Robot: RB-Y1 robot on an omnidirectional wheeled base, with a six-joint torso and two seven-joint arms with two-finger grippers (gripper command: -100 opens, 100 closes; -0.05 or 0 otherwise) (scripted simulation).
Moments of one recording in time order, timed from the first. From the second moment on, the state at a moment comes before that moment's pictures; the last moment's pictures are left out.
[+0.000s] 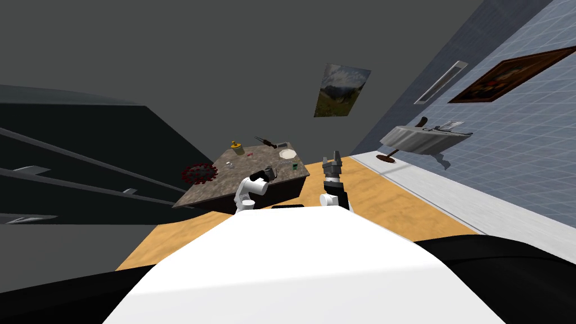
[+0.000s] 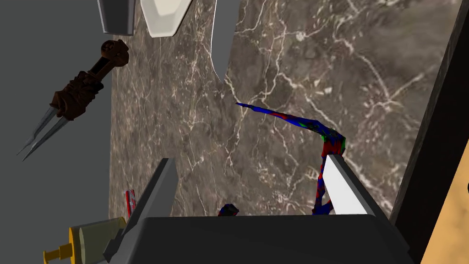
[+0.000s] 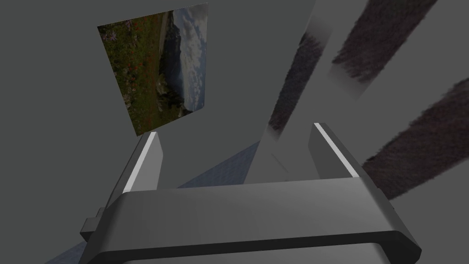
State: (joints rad) left arm 0.07 0.13 -0.26 -2.17 0.02 1.12 0.55; right arm 0.48 0.00 0.05 -2.21 -0.08 -0.38 0.01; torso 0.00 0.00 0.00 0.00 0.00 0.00
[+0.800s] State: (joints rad) left arm 0.02 0.14 -0.29 -2.14 0.03 1.31 0.59; right arm 0.48 0.00 0.05 -2.21 -0.08 -0.38 0.01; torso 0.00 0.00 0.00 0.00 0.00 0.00
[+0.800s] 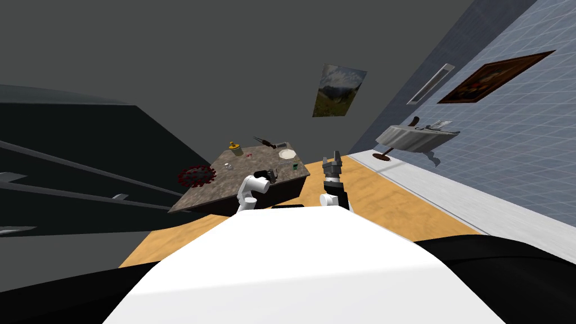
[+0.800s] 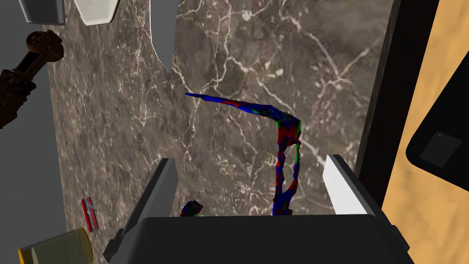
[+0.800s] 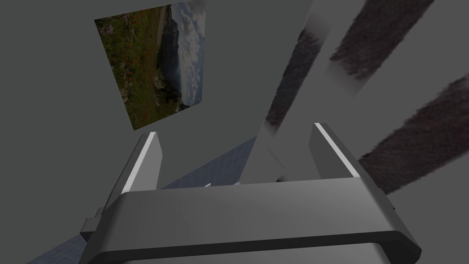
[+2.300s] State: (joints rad) left arm -0.03 0.14 -0.30 -2.05 0.03 1.41 0.61; right arm 0.48 0.00 0.05 -2.21 -0.08 -0.38 0.01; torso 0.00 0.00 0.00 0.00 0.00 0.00
